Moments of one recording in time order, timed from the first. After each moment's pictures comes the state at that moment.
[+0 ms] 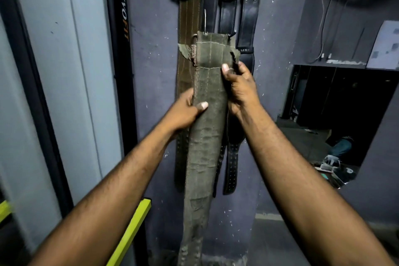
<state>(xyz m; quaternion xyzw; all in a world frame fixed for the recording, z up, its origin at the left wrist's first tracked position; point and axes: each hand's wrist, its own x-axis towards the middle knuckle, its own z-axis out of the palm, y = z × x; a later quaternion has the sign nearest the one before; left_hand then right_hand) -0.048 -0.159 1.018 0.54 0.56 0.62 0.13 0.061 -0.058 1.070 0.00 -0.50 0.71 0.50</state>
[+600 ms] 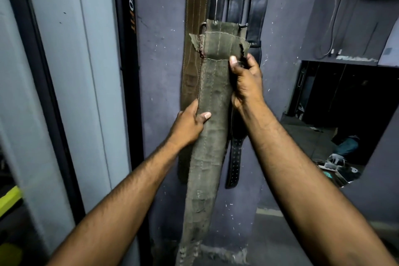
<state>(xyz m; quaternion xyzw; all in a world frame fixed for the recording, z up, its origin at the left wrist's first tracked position) -0.046 -0.163 0.963 0.54 0.63 0.56 0.02 0.057 -0.062 1.065 0.02 -0.48 0.69 0.55</state>
